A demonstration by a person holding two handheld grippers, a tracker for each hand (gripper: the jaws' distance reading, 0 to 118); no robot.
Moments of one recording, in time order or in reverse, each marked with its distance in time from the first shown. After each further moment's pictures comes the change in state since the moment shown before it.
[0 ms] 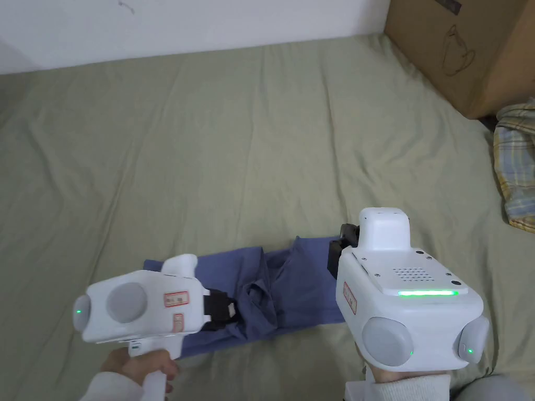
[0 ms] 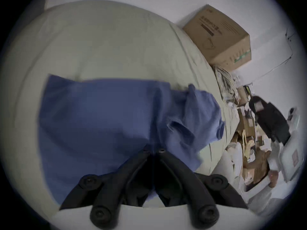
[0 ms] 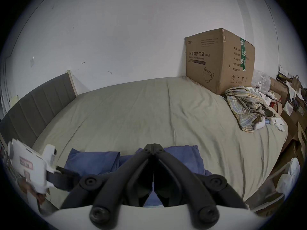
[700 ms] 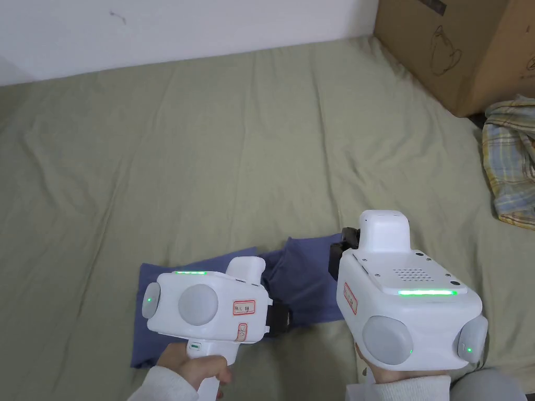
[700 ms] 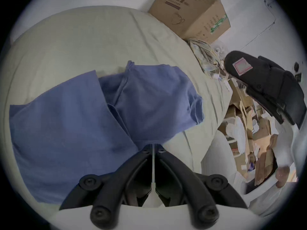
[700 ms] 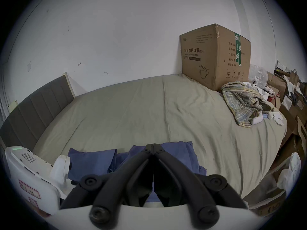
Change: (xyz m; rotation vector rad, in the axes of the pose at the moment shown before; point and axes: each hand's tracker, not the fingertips) left arm 0.087 -0.005 -0.022 -0.081 -0.023 -0.248; right arm 0.014 -0.002 0.009 -0.008 -0.014 -0.033
